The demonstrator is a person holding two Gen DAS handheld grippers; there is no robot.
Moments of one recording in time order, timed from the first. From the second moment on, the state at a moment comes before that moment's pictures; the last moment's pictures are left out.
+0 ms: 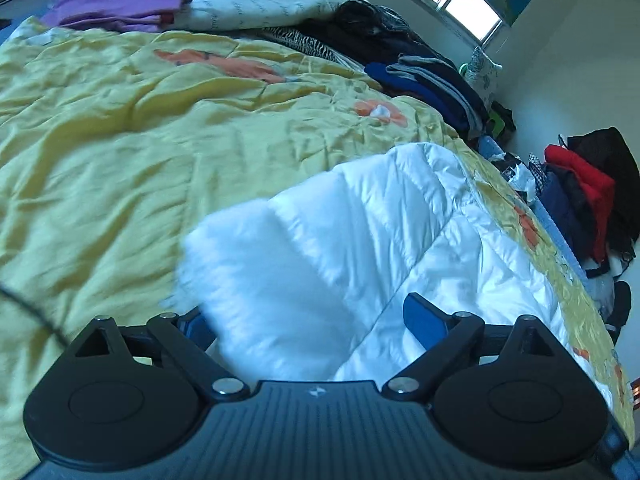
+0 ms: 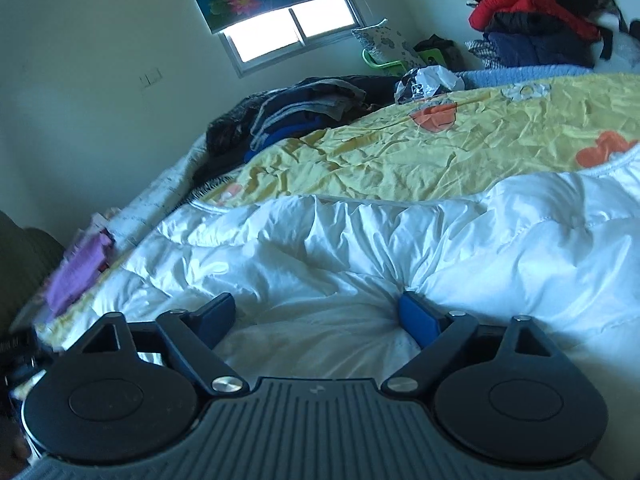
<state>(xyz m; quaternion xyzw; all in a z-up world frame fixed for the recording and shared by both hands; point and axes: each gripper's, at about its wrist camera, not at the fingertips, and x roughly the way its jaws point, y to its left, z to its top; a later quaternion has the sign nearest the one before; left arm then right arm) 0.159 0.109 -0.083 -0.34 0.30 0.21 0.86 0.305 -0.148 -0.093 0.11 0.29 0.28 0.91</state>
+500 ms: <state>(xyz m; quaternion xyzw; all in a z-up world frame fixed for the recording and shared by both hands) 0.145 0.014 0.009 -0.13 0.16 0.11 0.97 0.315 -0.186 -0.092 0.25 0.30 0.32 0.87</state>
